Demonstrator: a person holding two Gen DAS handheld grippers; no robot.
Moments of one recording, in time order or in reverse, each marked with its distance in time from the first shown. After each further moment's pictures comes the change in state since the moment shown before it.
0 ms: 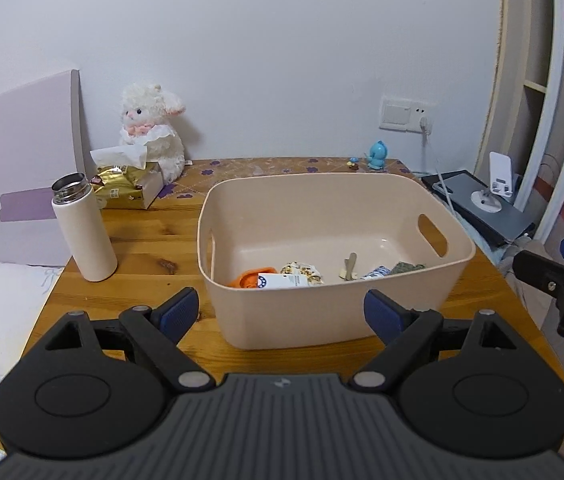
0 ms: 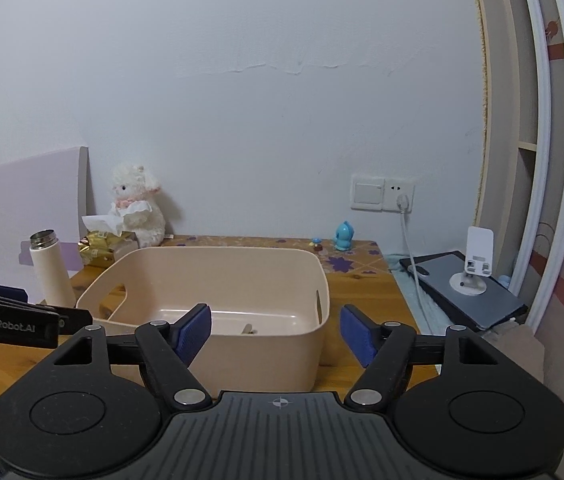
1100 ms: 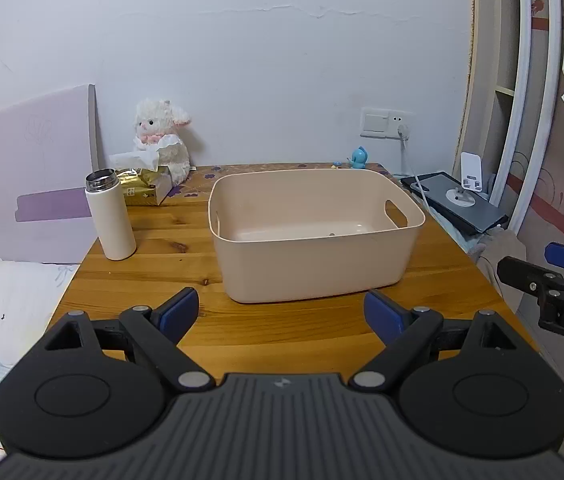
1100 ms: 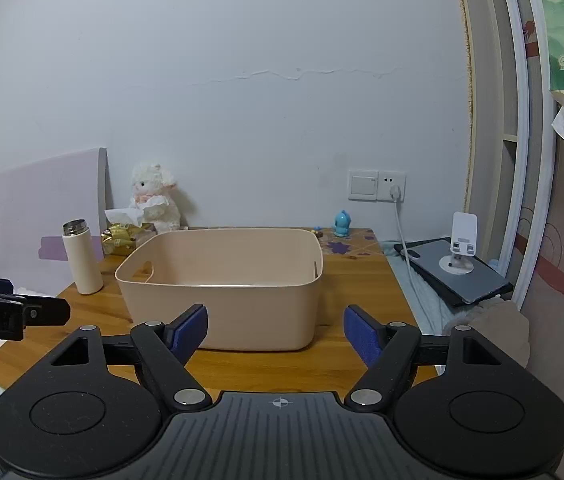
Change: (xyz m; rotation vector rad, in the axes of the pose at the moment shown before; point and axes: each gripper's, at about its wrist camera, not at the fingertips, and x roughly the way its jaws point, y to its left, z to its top) left arm -0.097 -0.008 -0.047 0.018 -0.045 -0.011; right arm -0.080 0.004 -0.026 0.022 0.008 0.021
